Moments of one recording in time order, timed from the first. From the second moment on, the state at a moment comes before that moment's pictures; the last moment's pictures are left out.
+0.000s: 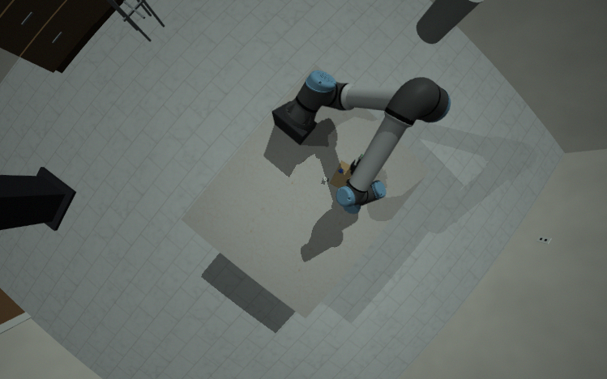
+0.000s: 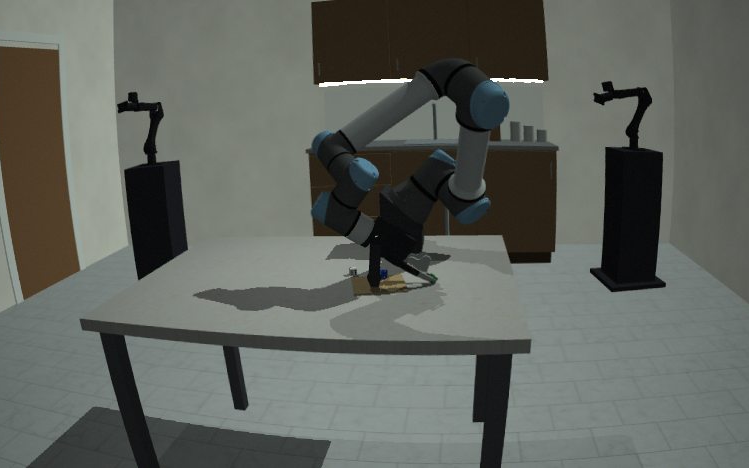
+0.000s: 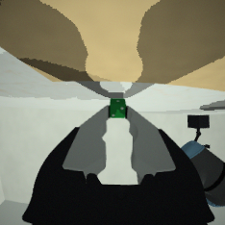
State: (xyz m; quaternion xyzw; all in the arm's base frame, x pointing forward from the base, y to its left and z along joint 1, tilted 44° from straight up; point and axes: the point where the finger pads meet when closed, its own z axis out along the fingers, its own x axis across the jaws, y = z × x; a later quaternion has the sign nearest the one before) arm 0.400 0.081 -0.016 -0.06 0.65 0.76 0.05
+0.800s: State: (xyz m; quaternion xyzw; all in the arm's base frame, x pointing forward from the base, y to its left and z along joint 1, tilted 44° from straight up) arm 0.400 0.081 -0.016 -0.06 0.65 0.76 0.05
